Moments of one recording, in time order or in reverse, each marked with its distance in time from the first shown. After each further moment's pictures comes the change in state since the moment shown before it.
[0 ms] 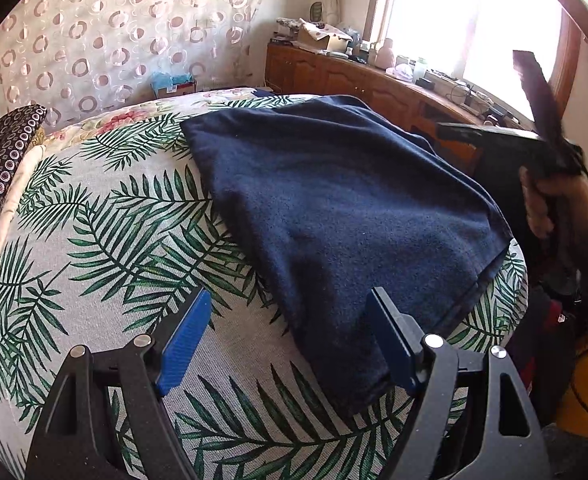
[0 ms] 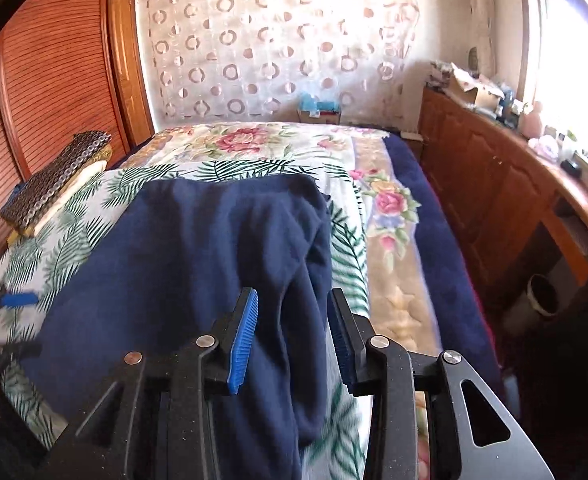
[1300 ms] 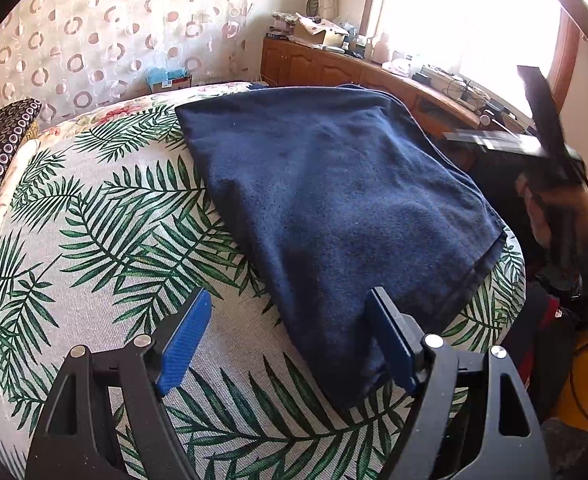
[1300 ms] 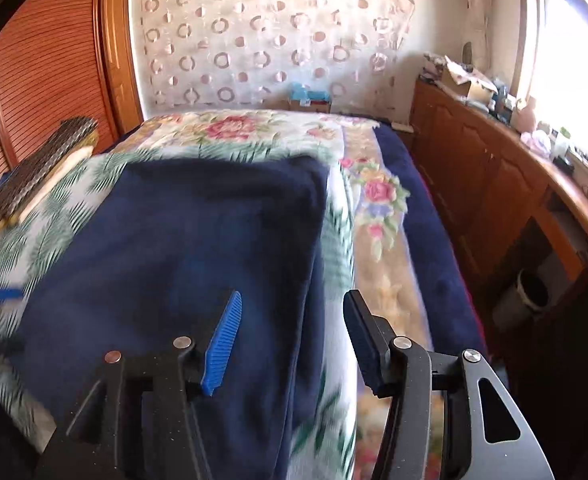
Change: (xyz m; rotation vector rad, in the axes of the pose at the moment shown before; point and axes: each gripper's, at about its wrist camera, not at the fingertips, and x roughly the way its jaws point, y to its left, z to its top) left arm 0.001 -0.003 -0.002 0.005 0.018 -0.015; right arm -0.022 -0.010 -0.018 -0.016 0.026 -0.051
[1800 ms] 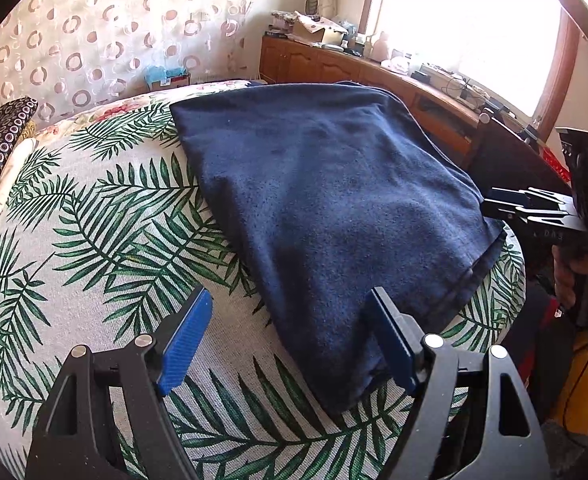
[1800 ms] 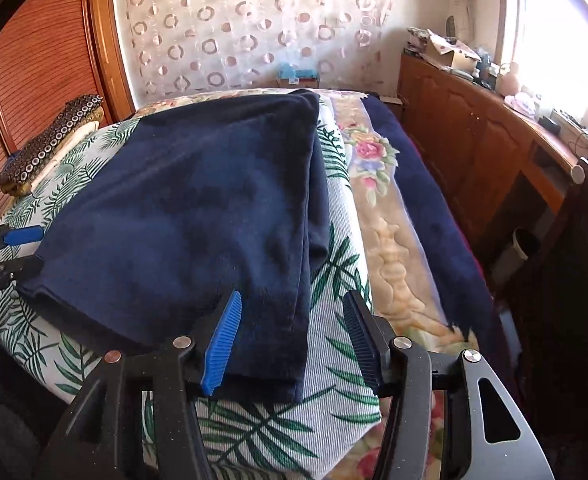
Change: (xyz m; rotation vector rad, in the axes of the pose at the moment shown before) left arm 0.004 -0.004 0.000 -0.004 0.006 -0.002; right arm -0.039 0.008 -0.047 0.059 0.064 -0.011
